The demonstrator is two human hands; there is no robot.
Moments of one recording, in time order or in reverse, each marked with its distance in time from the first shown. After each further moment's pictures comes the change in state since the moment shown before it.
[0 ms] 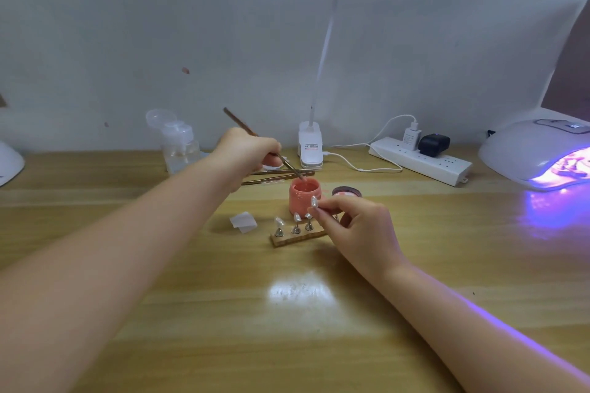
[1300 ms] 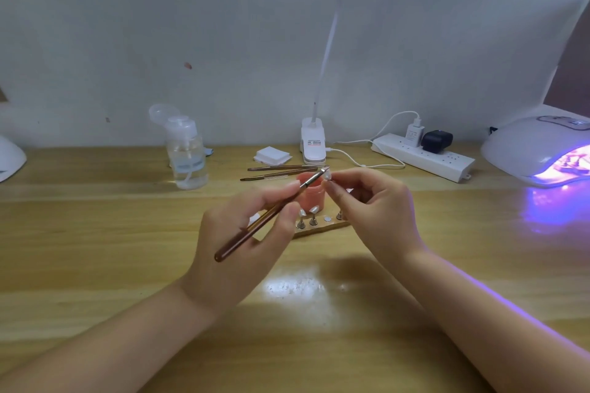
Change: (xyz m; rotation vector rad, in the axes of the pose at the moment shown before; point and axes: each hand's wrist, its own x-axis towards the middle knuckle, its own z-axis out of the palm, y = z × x) left_hand -0.123 -0.068 0.002 -0.168 0.072 0.904; right_hand 0.009 -0.025 -0.013 0.321 0.090 0.174
